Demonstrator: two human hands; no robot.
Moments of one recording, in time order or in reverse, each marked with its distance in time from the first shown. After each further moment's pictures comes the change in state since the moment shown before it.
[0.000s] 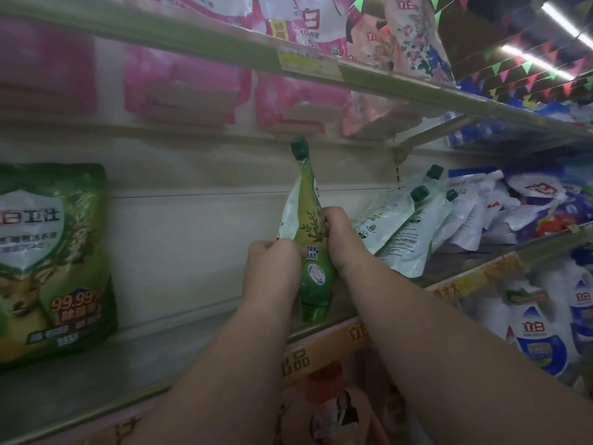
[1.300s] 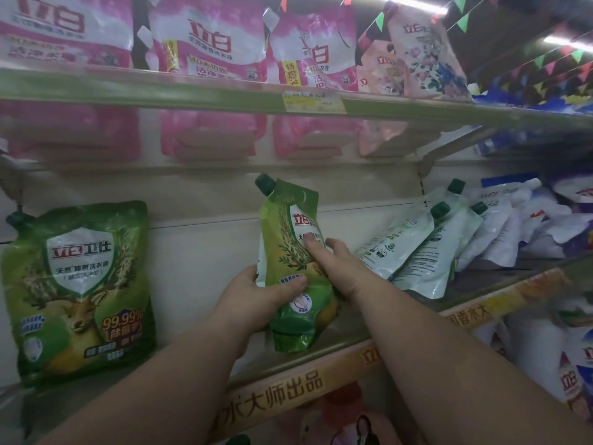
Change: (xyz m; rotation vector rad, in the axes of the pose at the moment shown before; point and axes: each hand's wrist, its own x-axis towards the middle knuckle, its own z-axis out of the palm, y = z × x) left_hand 0.008 -0.008 -0.061 0.141 -0.201 0.154; right_hand -0.004 0.005 0.008 -0.030 -0.273 0.225
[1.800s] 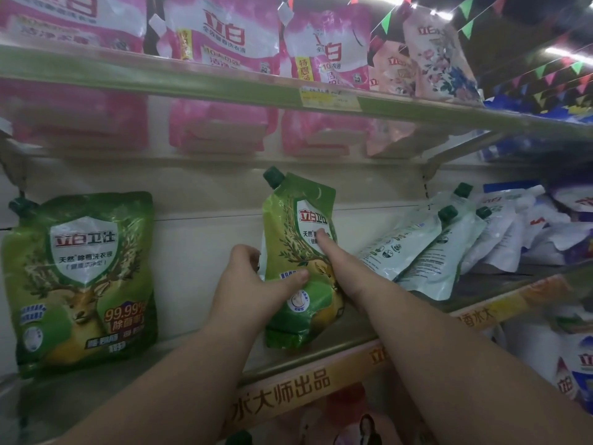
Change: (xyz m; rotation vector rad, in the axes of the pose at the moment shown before) left_hand -0.007 0.003 -0.007 0.335 0.316 0.228; right_hand 0.025 0.013 0.003 -0.007 -0.018 0.115
